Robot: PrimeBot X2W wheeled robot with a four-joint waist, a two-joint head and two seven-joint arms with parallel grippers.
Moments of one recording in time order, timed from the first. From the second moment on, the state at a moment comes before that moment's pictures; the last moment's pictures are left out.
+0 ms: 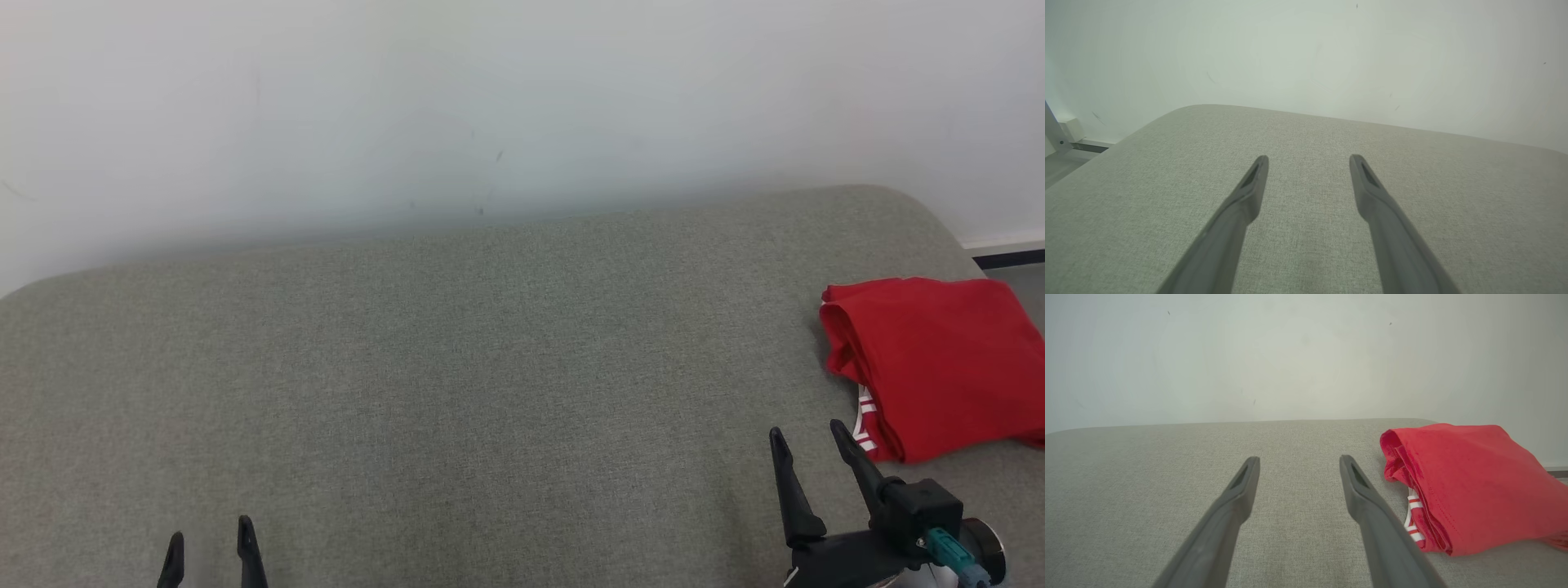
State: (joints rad) left arm 0.11 0.05 0.07 0.15 -0.23 -0.01 -0.26; right arm -0.10 -0.13 0.06 0.34 0.14 0.13 -0.22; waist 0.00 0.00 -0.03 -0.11
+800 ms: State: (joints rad) left arm 0.09 0.04 0.08 0.22 -0.52 -0.03 -0.17; right arm -0.05 -0.11 0.03 0.37 0.45 0.13 -0.14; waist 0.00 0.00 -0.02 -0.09
